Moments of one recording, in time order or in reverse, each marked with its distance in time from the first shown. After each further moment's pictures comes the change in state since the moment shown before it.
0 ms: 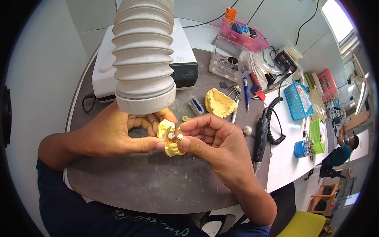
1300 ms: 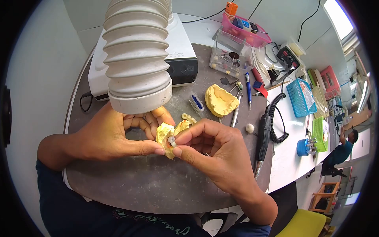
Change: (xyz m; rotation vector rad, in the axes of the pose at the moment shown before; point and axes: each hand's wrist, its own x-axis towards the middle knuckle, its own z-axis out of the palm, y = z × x) left_hand -0.001 0.001 0.001 0.006 -0.002 -0.002; right_hand -0.008 -0.006 0.011 -0.135 0.021 0.021
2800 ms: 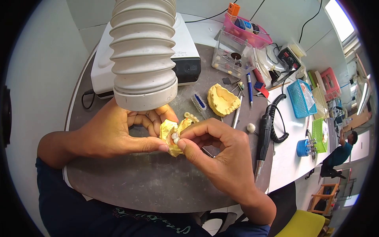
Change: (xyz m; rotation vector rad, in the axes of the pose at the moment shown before) left_hand 0.001 0.000 0.000 -0.007 0.009 0.008; right_hand -0.003 0.001 0.001 -0.328 0.063 -0.188
